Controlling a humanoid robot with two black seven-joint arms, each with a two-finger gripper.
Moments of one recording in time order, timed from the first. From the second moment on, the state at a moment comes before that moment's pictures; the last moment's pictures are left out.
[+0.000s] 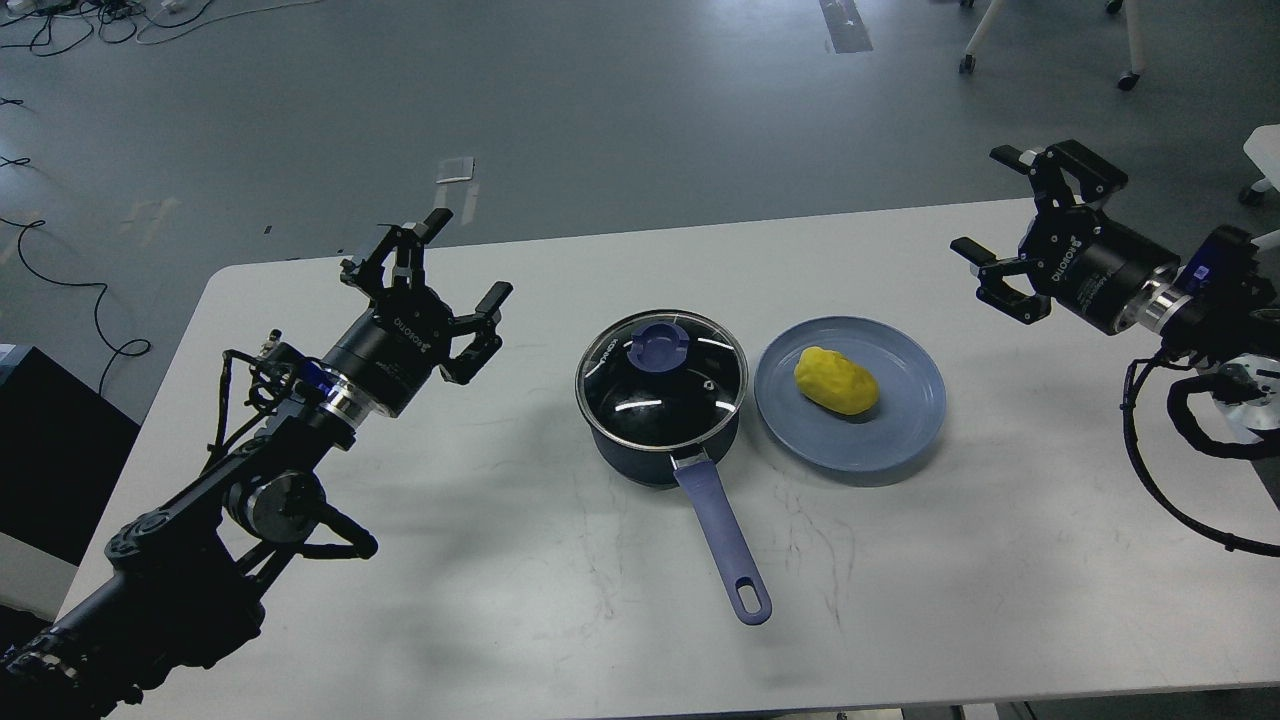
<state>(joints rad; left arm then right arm) -0.60 0.40 -0.65 -0.92 0.26 -0.49 -0.47 0.78 -0.65 0.23 0.86 -0.01 0.49 0.49</state>
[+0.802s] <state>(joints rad) -0.86 0.47 -0.61 -0.94 0.70 -0.49 -0.49 0.78 -0.63 0.24 0.85 -0.01 0.49 0.49</state>
